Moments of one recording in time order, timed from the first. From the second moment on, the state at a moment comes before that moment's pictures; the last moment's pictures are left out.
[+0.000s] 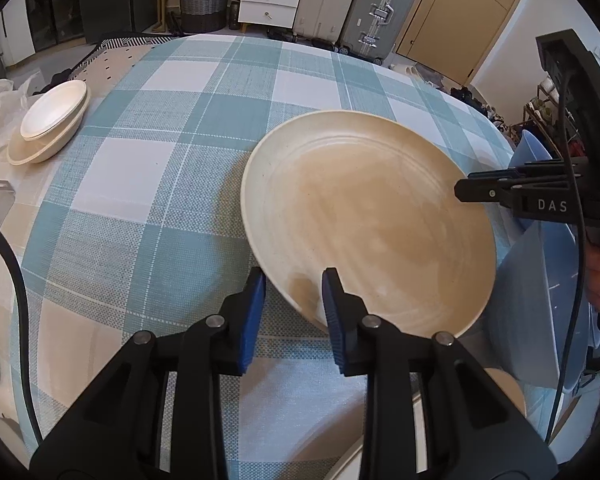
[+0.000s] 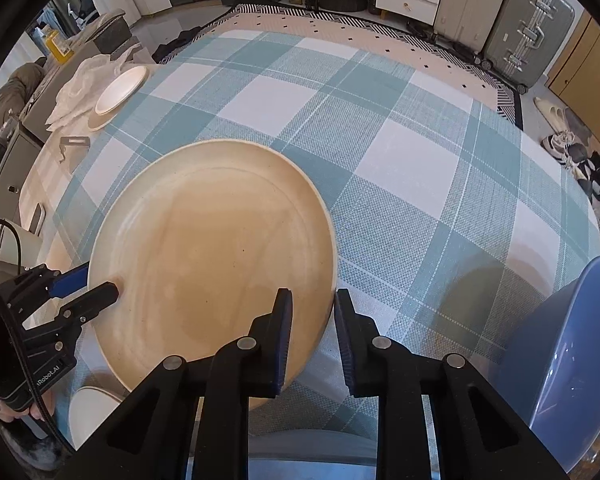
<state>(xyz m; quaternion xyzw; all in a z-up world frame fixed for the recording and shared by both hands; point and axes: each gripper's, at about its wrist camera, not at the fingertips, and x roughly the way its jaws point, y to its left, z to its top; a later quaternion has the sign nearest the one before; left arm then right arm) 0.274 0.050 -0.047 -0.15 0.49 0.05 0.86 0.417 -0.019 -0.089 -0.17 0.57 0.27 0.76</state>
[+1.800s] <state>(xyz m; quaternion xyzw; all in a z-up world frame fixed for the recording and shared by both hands) 0.130 0.004 0.087 -0.10 0.38 0.04 0.92 0.272 -0.059 0.014 -0.12 0.43 0.26 0.85</state>
